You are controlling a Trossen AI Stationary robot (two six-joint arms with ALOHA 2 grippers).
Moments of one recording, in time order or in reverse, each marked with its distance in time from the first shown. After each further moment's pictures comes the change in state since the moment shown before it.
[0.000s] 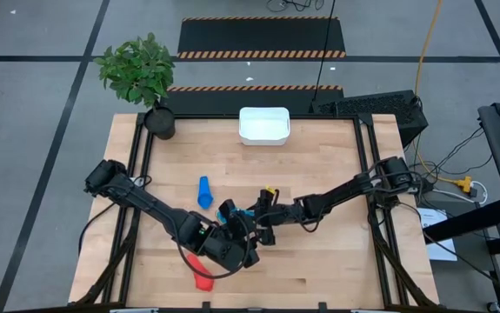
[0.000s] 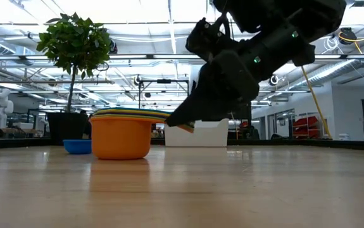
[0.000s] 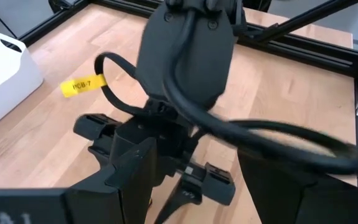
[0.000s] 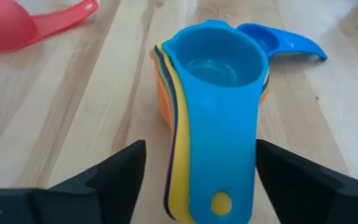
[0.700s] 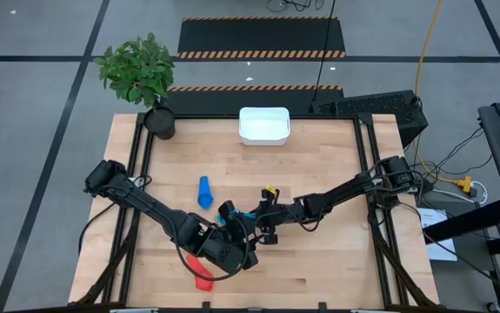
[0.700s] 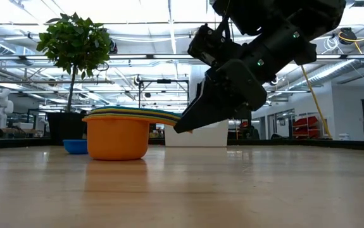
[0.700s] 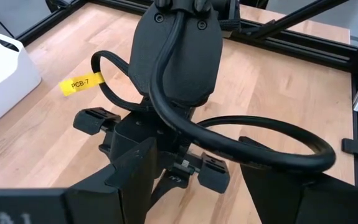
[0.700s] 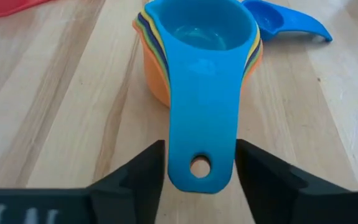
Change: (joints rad) left arm -0.008 0.000 0.000 -0.007 0.000 0.000; right arm -0.002 -0.011 0.000 -0.076 -0.003 -0.022
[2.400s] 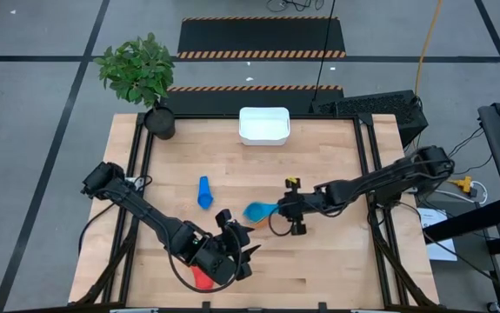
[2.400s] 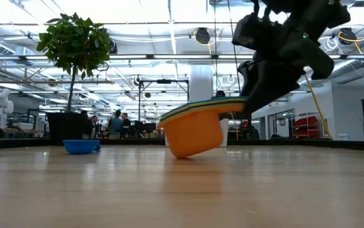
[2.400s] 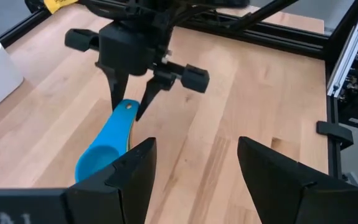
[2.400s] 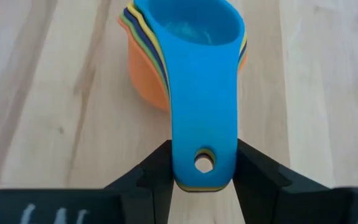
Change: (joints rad) left arm -0.063 0.000 0.000 -0.001 0.000 -0.002; right arm -0.024 -0.367 -0.093 -0.537 -0.022 -0.017
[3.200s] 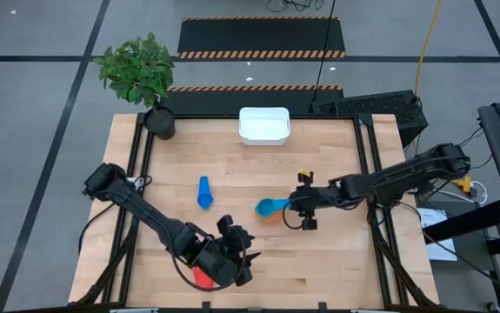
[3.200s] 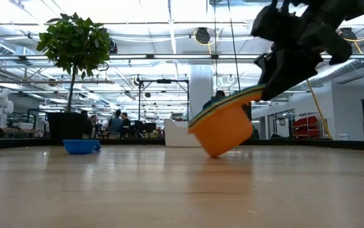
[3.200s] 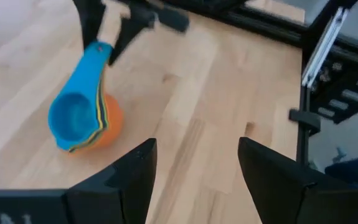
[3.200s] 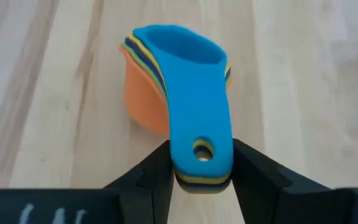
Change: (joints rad) left arm -0.004 0.016 0.000 0.010 0.113 -0.087; right arm -0.009 -0.195 -0.075 -0.107 0.007 0.041
